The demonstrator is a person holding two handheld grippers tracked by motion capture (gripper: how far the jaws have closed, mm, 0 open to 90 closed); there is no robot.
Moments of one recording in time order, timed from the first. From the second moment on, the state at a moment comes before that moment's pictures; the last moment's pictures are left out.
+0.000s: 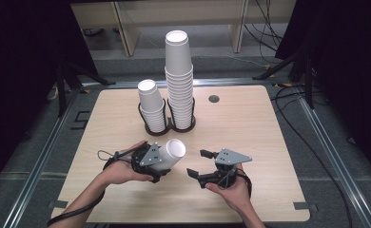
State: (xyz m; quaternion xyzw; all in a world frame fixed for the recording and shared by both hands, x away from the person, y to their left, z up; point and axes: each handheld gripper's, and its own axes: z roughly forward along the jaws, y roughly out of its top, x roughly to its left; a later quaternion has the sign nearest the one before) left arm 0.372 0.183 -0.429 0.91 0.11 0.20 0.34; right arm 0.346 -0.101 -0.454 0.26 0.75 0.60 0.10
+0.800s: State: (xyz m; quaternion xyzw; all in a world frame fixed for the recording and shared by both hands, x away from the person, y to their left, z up) left arm 0.379 0.179 -0.419 0.93 0.09 0.20 0.30; right arm 0.348 -0.103 -0.455 0.25 0.75 0.60 0.11
